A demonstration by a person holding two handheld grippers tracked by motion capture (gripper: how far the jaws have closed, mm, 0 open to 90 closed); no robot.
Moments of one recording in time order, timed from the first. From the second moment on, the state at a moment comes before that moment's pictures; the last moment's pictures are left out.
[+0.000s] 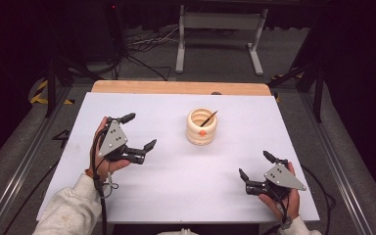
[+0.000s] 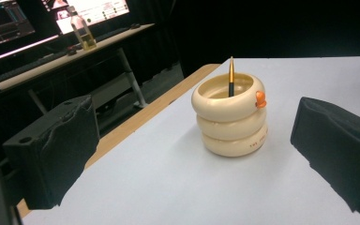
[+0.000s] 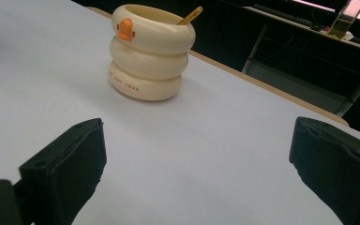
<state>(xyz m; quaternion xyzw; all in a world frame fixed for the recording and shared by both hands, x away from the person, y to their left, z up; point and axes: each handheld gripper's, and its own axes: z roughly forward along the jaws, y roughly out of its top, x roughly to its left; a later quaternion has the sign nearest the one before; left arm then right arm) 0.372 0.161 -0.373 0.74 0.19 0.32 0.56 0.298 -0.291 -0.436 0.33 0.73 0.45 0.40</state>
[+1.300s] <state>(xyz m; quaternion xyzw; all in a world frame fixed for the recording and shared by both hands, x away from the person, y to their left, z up) 0.340 0.223 -0.409 0.76 0.22 0.34 0.50 0.297 -0.289 -0.437 0.32 0.73 0.45 0.40</state>
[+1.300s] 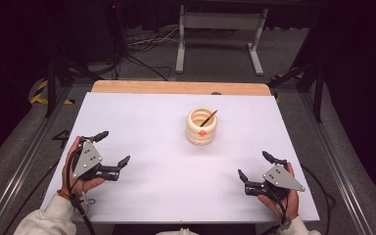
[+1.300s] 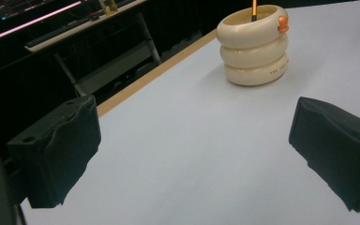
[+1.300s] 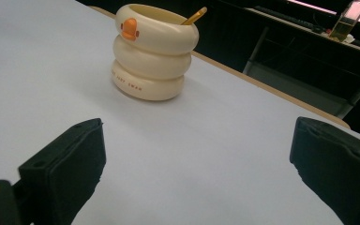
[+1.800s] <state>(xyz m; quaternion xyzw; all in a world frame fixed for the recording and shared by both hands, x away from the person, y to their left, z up) 0.326 0.245 -0.434 0.77 0.26 0.33 0.48 0.295 -0.294 -0.436 0.32 0.73 0.45 0.40</state>
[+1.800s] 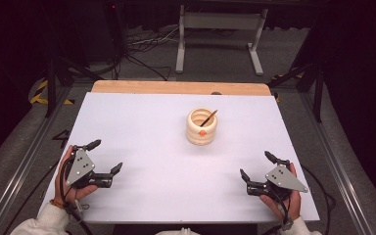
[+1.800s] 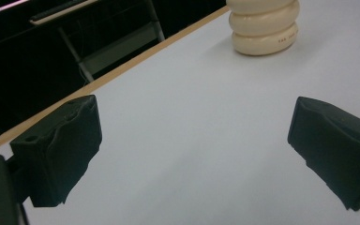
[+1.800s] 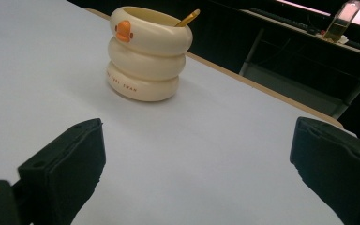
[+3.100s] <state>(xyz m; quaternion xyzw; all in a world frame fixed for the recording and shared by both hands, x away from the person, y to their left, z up) 0.311 0.258 -0.448 0.75 0.31 0.30 0.50 0.294 -0.289 -0.434 0.31 0.73 0.45 0.41</state>
